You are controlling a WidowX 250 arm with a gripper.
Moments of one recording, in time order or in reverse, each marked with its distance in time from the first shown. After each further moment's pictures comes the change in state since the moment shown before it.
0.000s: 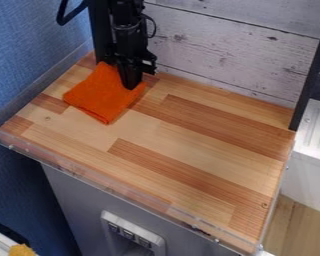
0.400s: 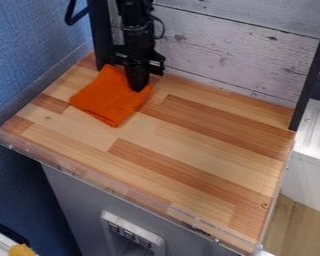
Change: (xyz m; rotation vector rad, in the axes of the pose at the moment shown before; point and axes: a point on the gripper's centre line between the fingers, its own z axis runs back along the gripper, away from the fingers) arm 0.006 -0.007 0.003 -0.007 0.004 0.026
